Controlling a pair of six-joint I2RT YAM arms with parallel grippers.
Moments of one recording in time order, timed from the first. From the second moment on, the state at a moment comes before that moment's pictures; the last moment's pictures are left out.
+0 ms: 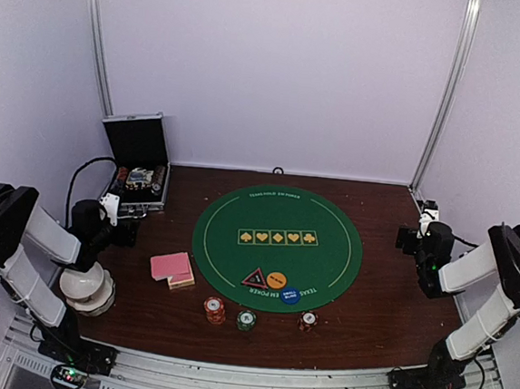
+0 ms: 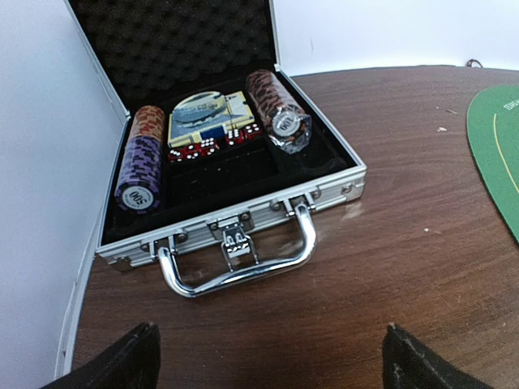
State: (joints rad) left arm -0.04 1.57 0.34 0.84 0.00 0.15; right arm 0.07 1.57 0.37 0.97 0.37 -0.03
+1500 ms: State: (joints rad) left arm -0.04 1.39 1.00 -0.35 -0.05 0.17; right arm 0.08 1.17 0.87 0.11 0.28 0.20
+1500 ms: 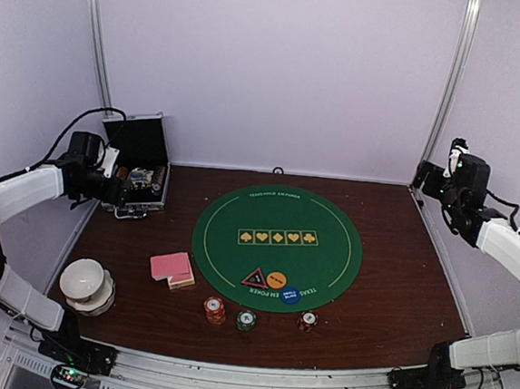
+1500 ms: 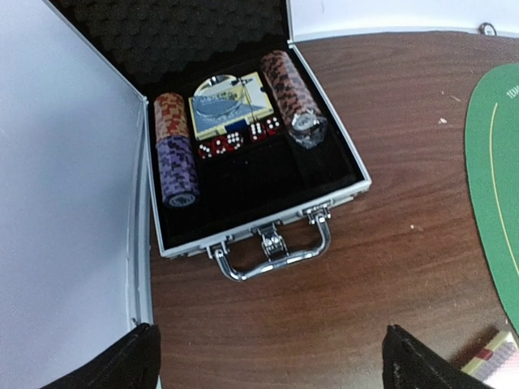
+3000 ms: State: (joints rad) left arm -0.04 1.15 0.98 -0.66 0.31 0.49; right arm 1.05 1.91 1.35 -0.42 0.12 0.08
